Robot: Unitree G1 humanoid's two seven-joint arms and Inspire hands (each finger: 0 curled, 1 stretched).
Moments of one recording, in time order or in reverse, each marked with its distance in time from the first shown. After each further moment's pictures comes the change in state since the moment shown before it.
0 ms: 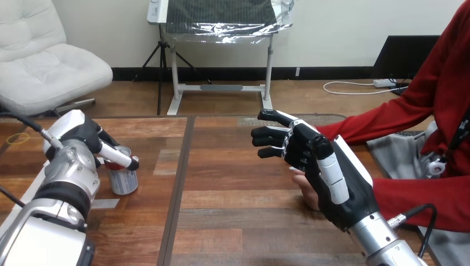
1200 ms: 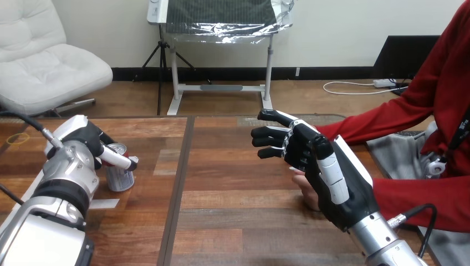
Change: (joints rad) left arm -0.009 0.007 -0.019 0.000 0.020 0.018 -0.099; right arm 0.000 0.000 0.000 0.000 0.000 0.000 0.000
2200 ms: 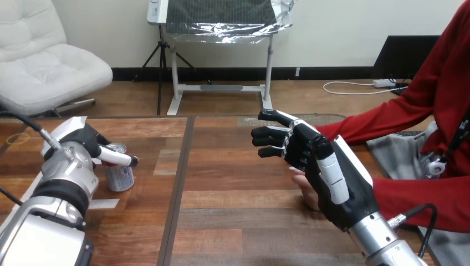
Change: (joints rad) left arm 0.000 0.002 -0.001 0.002 0.013 0.025 -0.007; right arm 0.000 0.000 0.000 0.000 0.000 0.000 -0.001
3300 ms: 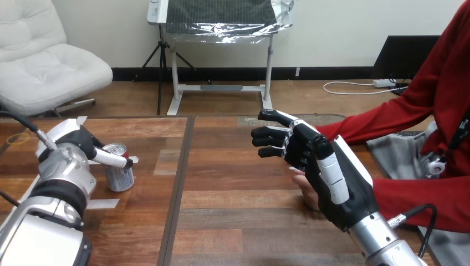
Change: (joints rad) left arm 0.000 0.008 -0.004 0.005 0.024 0.023 -0.003; right arm 0.000 0.000 0.000 0.000 0.000 0.000 0.000
